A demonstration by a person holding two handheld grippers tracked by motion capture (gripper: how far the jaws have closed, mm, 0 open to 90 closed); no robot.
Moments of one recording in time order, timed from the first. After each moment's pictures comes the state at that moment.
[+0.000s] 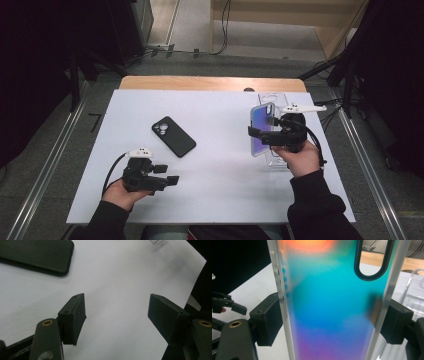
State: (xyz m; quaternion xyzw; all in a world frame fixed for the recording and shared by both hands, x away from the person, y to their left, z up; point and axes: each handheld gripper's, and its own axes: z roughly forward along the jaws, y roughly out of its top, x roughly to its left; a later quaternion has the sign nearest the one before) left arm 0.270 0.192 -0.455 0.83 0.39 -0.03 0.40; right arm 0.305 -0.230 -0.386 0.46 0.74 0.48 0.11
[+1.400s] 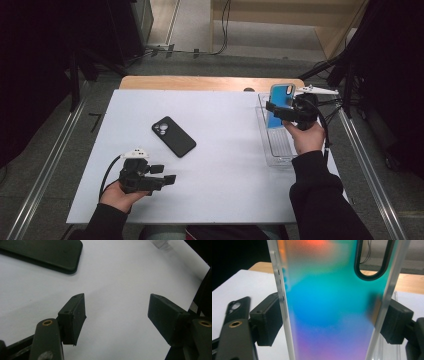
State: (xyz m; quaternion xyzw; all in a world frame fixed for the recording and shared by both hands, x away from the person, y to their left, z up) left arm 0.268 0.199 -0.458 0.82 0.40 -0.03 0.40; right arm 0.365 -0.274 -0.395 0.55 0.67 0.46 0.19
